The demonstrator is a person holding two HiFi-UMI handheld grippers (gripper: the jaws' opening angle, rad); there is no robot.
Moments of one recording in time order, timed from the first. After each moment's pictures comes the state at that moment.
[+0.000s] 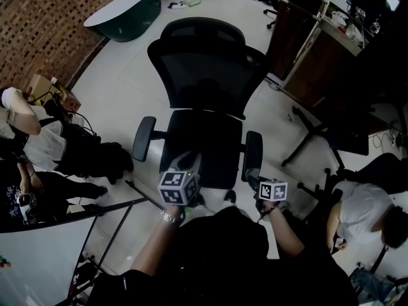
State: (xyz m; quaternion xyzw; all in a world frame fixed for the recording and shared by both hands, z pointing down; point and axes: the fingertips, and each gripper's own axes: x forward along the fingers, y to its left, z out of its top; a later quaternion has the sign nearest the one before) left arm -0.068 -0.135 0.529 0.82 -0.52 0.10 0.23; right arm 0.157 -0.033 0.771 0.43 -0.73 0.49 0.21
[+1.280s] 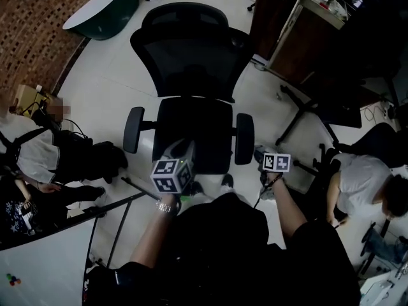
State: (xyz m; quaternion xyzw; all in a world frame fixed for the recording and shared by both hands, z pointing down) left arm -0.069 -0.126 0.534 0.83 -0.49 0.10 0.25; right arm 0.217 -0.048 0.795 0.51 -0.66 0.50 0.22
